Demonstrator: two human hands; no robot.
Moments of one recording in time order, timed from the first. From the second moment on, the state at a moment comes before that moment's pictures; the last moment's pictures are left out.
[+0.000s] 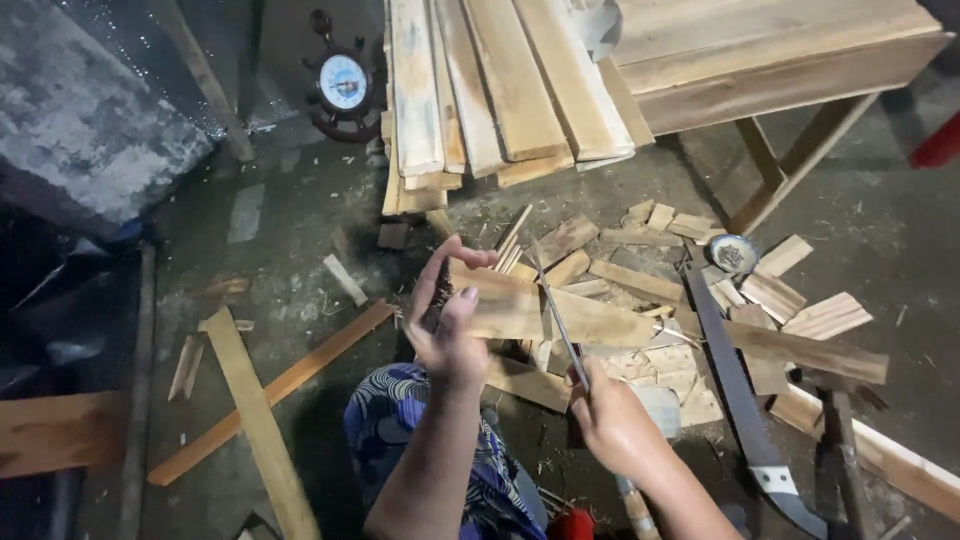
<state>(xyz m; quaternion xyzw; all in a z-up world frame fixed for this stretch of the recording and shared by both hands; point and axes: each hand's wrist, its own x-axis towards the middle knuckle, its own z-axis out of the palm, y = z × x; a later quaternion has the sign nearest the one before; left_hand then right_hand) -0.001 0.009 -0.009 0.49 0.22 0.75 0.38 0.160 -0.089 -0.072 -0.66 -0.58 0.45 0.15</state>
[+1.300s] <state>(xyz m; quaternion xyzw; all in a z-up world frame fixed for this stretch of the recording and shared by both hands) -0.002 -0.009 0.004 0.46 0.26 0.74 0.41 0.171 -0.091 -0.096 -0.69 -0.55 0.44 0.12</state>
